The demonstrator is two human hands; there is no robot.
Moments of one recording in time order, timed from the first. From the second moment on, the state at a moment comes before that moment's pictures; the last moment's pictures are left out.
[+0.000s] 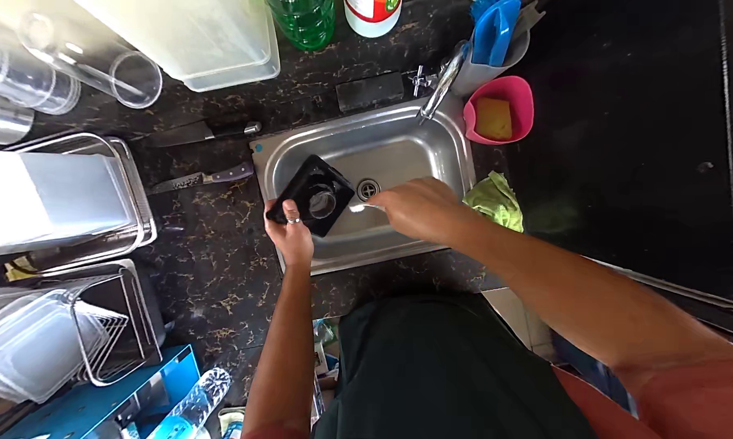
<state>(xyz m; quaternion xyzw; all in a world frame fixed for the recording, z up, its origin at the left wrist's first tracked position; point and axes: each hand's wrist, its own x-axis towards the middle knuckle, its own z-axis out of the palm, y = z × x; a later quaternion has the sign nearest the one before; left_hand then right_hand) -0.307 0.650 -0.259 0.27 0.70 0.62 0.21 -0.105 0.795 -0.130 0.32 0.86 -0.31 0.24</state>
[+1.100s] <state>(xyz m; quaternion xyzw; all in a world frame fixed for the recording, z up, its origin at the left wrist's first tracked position) -0.281 0.671 -0.219 0.23 0.76 0.59 0.14 -0.131 0.758 -0.143 0.39 0.88 -0.22 0.18</state>
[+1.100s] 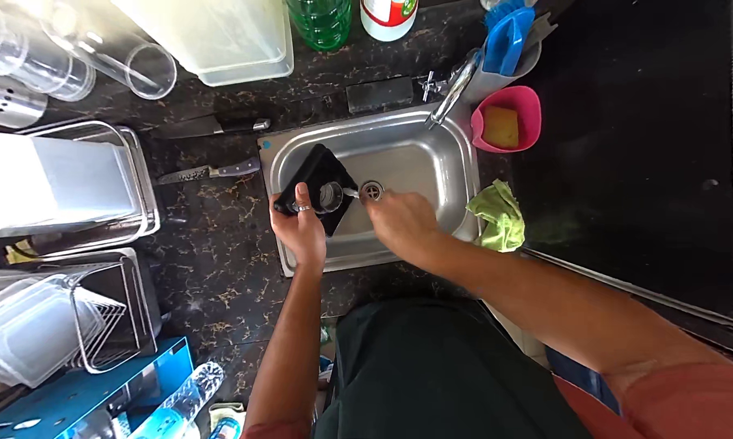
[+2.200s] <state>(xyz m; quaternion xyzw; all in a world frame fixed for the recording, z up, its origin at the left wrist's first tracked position) -0.318 0.688 -0.234 0.19 0.82 0.49 0.24 -0.129 0.769 -0.172 0.35 0.92 -0.11 0.15</state>
